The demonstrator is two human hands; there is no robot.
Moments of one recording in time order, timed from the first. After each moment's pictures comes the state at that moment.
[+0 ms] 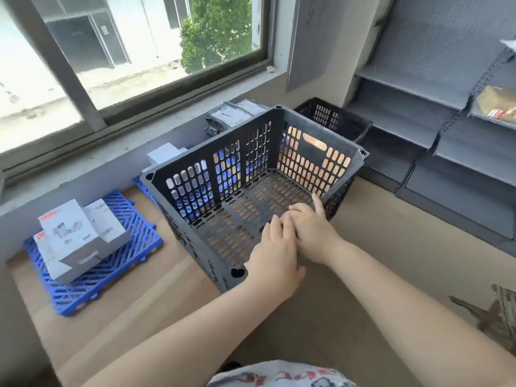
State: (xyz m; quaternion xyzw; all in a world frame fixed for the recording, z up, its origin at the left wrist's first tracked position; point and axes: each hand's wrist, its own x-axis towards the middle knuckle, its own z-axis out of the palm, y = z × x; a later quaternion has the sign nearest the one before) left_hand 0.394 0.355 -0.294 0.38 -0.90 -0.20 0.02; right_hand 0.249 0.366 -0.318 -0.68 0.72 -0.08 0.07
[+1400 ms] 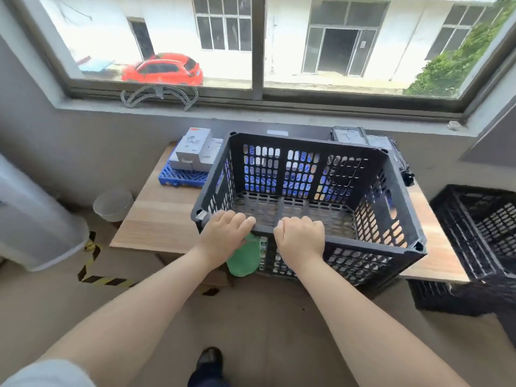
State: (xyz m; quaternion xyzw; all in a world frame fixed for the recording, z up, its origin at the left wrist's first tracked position) left_hand 0.349 0.386 -0.338 0.59 -0.78 0.19 0.04; right_hand 0.159 0.326 -0.334 -0.83 0.52 -0.18 -0.05
